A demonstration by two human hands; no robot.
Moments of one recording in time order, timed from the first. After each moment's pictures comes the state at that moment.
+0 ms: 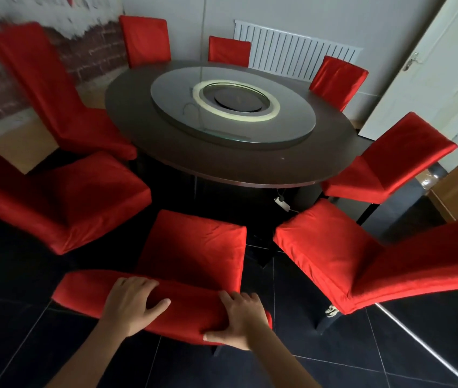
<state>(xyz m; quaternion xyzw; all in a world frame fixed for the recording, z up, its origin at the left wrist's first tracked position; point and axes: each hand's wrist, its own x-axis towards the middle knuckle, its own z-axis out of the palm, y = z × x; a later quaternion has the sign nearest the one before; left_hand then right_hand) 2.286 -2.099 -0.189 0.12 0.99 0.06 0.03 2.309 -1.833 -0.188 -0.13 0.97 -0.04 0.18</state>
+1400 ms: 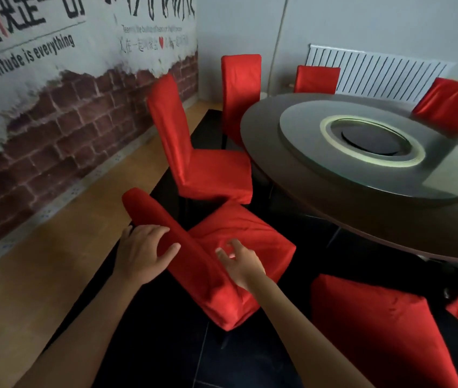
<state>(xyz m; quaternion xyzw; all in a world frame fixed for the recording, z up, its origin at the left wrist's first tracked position) 1.961 -2.758 -0.090 0.05 0.99 0.12 -0.11 1.946 -2.523 -0.127 0.00 0.92 -0.37 0.12</state>
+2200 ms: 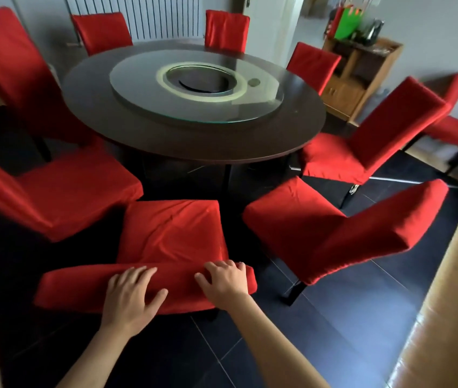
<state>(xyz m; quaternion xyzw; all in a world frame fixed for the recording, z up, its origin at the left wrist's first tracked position) 1.807 -2.844 -0.186 0.42 0.90 0.13 0.06 1.938 -2.668 -0.176 0.34 0.92 -0.18 0.08</state>
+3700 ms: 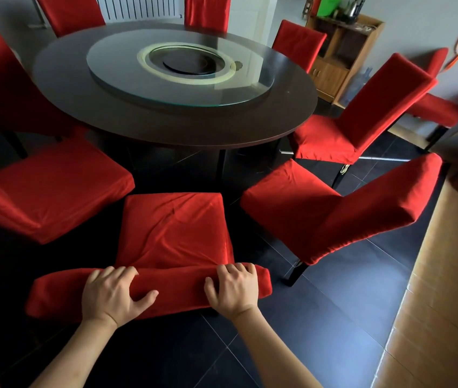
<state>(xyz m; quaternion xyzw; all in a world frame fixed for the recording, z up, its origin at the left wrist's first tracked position) 1.740 -2.874 -0.216 0.49 0.86 0.14 -0.10 1.938 -2.721 -0.205 0.36 0.91 0.00 -0.19</state>
